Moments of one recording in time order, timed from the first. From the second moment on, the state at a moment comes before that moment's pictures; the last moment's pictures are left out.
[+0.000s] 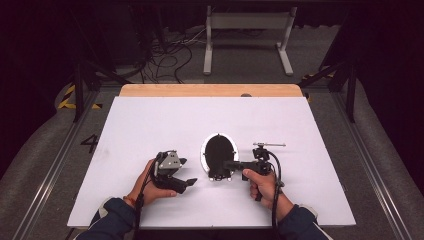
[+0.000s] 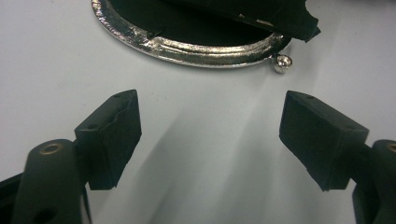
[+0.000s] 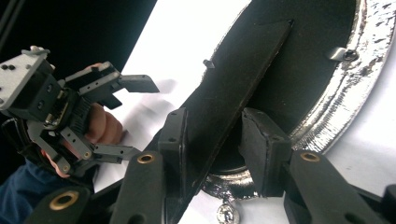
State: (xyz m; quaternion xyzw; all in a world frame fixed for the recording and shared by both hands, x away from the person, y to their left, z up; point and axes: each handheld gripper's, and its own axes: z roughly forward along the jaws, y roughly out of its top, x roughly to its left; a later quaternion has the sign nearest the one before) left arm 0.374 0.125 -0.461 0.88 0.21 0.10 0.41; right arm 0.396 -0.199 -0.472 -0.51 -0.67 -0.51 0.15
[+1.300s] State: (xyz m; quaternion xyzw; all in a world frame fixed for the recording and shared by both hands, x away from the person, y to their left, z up) left arm 0.403 0.127 -0.455 0.86 0.25 0.07 0.43; right arm 0.392 -0.193 -0.466 -0.47 -0.72 -0.50 0.12
